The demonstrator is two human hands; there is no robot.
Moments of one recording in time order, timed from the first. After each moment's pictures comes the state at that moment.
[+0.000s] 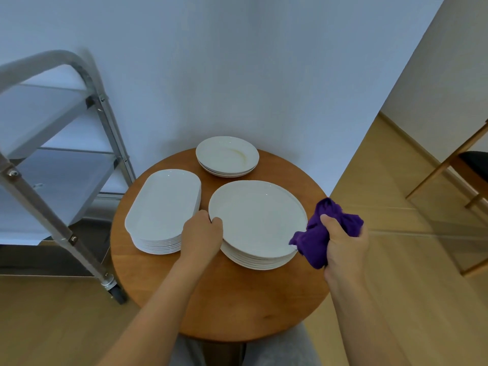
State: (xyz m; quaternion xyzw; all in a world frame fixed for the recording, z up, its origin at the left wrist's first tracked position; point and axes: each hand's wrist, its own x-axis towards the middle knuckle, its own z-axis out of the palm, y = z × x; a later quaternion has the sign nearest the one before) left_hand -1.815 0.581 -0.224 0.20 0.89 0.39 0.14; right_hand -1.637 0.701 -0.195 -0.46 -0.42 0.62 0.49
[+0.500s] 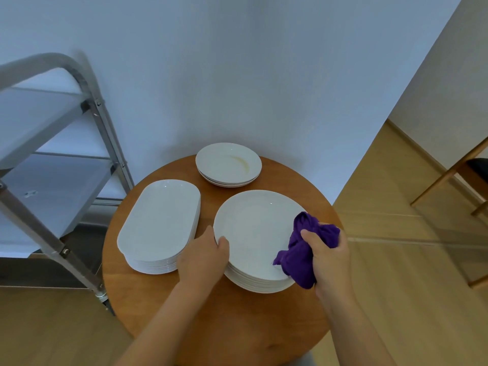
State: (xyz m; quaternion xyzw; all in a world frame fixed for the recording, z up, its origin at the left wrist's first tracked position) left_hand -1.824 0.589 -0.249 0.27 0.92 0.28 0.08; right_hand -1.670 0.711 -0.214 -0.46 -0.48 0.64 0.39
